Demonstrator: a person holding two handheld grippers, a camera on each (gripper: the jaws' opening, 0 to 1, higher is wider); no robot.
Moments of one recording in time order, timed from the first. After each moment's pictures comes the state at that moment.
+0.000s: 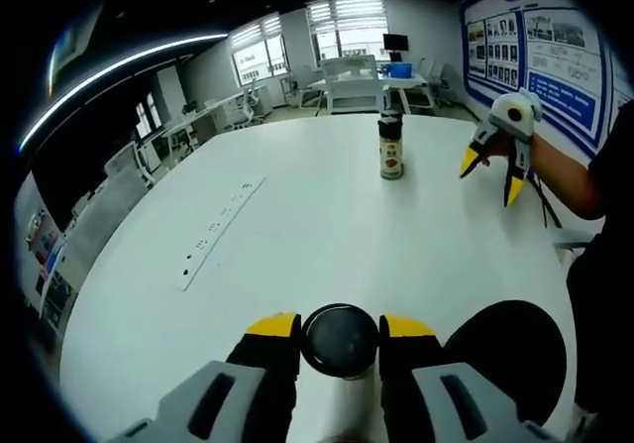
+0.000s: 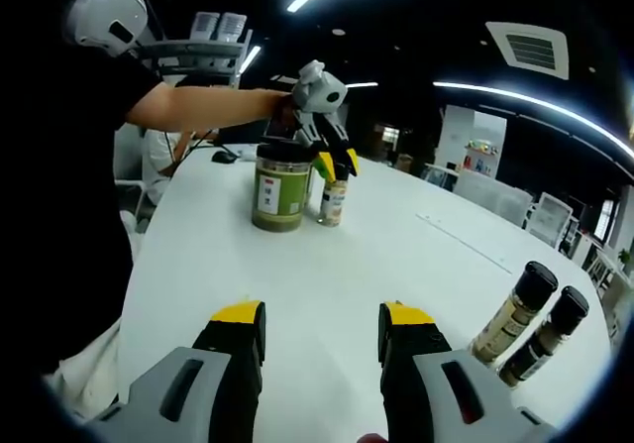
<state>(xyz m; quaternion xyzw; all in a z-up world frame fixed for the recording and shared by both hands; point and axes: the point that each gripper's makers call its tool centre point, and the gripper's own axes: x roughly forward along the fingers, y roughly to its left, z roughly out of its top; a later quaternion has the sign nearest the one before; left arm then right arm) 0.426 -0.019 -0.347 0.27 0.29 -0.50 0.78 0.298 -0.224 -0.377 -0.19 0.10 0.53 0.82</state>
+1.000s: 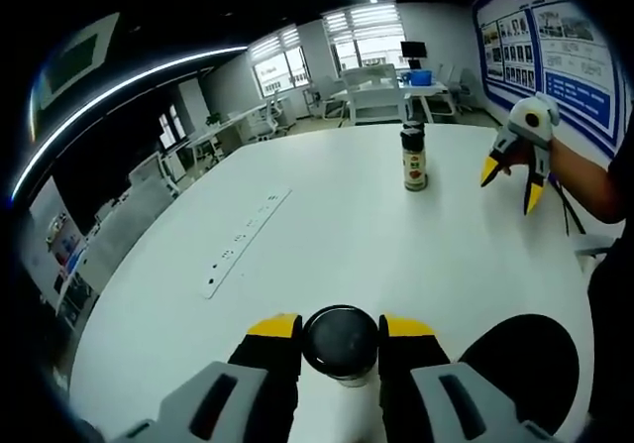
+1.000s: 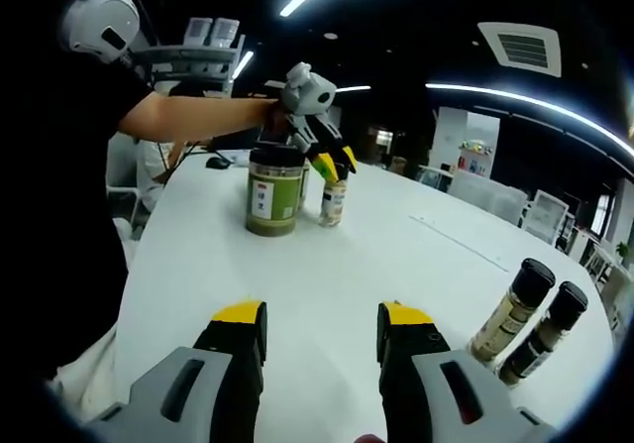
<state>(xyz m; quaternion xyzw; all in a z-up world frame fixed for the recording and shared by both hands) 0.434 -0.021 -0.336 0.27 0.25 -0.46 0.81 0.302 -0.221 -0.375 -0.17 0.10 0.52 0.83</state>
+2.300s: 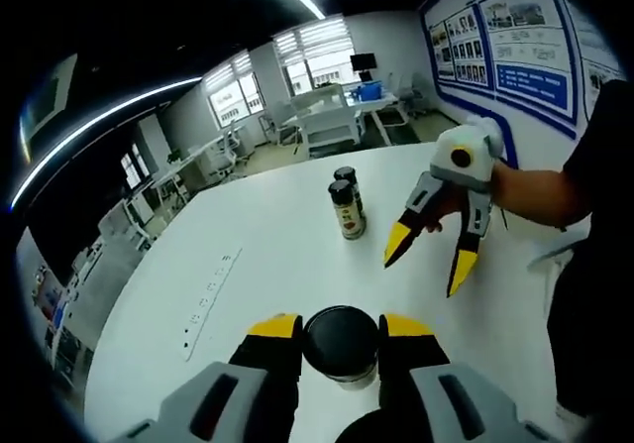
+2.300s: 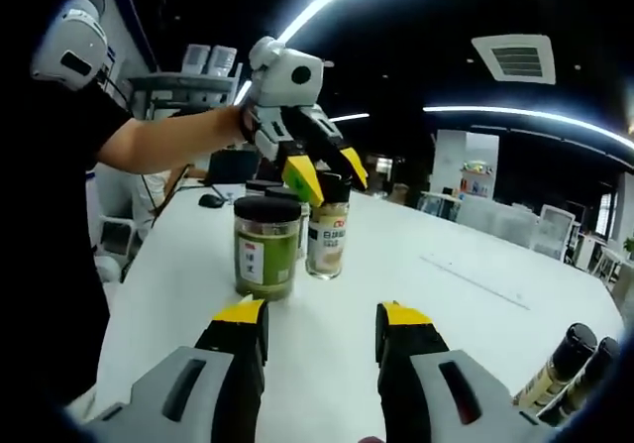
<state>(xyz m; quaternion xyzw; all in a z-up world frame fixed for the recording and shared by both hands) 0.367 -0.087 -0.287 0.30 0.20 -0.55 0.76 0.327 -0.141 -0.341 -0.12 0.05 0.54 0.83</state>
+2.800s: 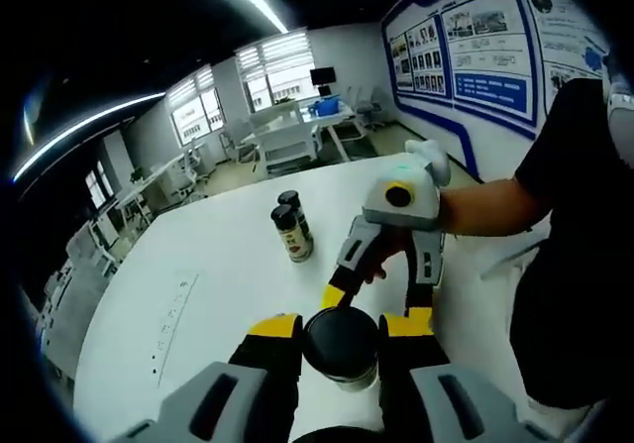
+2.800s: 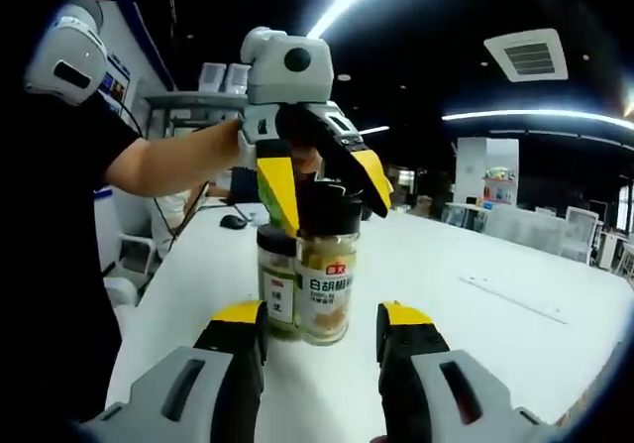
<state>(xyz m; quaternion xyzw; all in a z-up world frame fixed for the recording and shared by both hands) 0.322 -0.109 -0.281 0.29 0.18 -0.62 0.71 0.312 -0.089 -0.328 -0.09 0.03 0.58 0.81</state>
